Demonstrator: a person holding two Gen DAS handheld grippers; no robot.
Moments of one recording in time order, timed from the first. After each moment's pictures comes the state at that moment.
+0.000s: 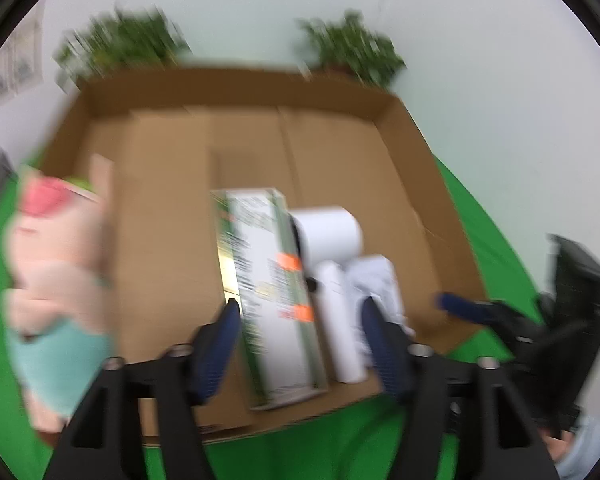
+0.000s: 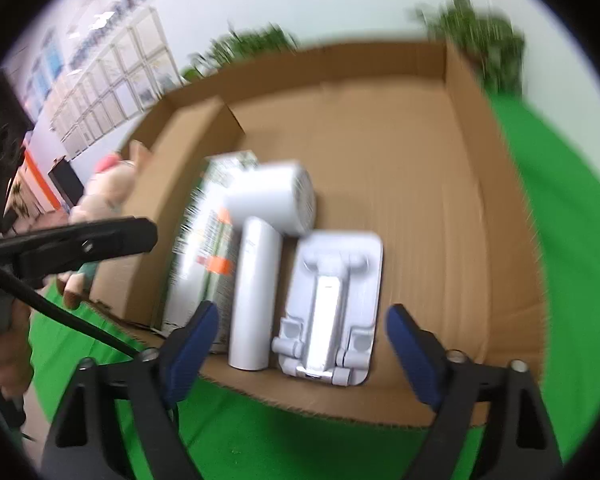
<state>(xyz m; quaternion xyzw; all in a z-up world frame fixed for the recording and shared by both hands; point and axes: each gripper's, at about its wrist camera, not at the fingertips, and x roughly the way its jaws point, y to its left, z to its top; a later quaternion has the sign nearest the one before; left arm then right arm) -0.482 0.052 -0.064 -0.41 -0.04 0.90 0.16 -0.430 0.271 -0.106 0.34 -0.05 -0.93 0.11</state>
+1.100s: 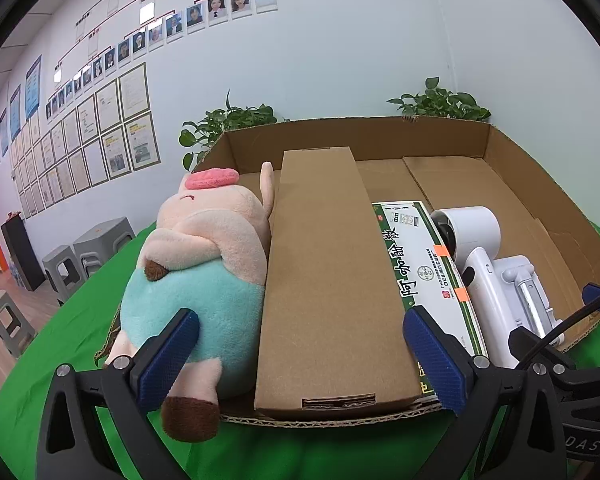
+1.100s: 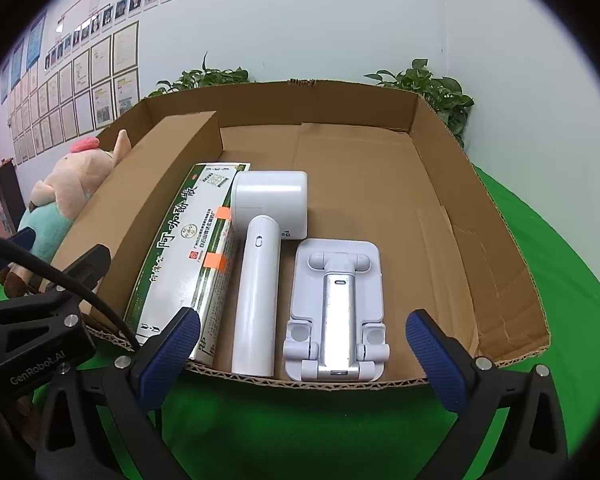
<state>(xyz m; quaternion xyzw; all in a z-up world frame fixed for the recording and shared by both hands) -0.431 0.022 -0.124 -0.24 0.05 0.97 -0.04 -0.416 0.226 -0.135 0.29 0.01 -0.96 -0.02</state>
